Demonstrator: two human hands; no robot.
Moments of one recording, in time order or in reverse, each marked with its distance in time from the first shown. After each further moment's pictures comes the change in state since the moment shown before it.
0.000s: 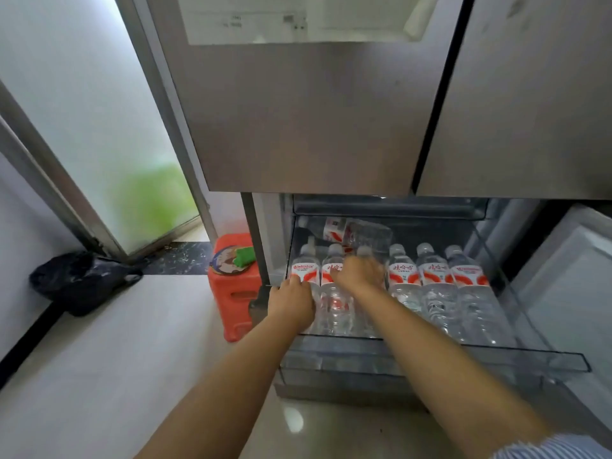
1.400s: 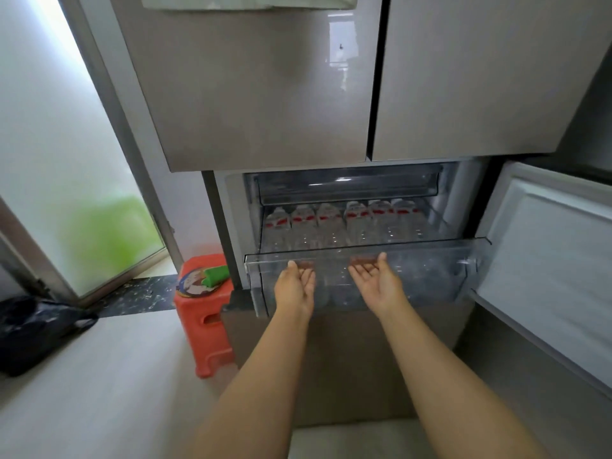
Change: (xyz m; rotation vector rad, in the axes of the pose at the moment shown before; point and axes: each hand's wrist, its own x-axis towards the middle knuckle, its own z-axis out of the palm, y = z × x) left_hand 0.017 0.050 0.046 -2.414 0.108 -0.264; right_hand -0.037 0.083 0.009 2.063 0.002 0.241
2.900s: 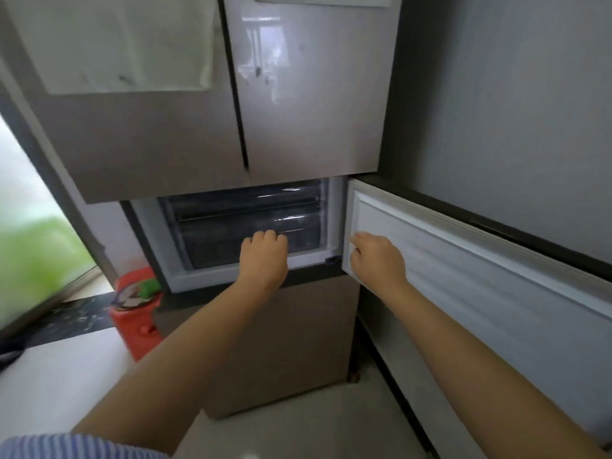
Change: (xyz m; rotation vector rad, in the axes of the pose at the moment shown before) left_hand -0.197 -0.029 0.112 2.406 -0.277 0.976; right_hand -0.193 -0.195 -0.053 -2.155 0.185 -0.849
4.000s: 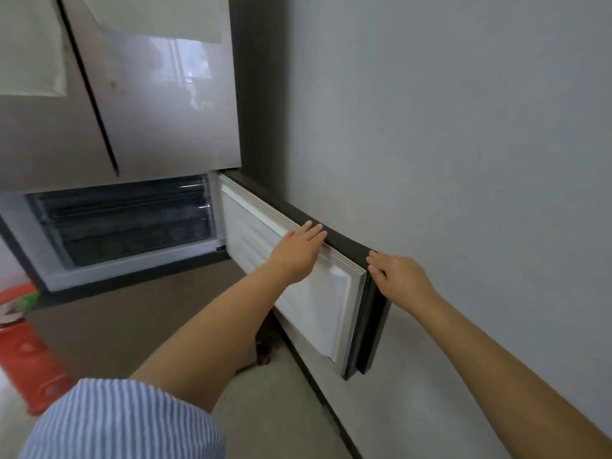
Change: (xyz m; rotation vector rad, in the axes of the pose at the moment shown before) left_hand -0.116 0.283 -0.068 -0.242 -0.024 0.523; right_hand -0.235 0.196 -0.186 -0.111 -0.192 0.225
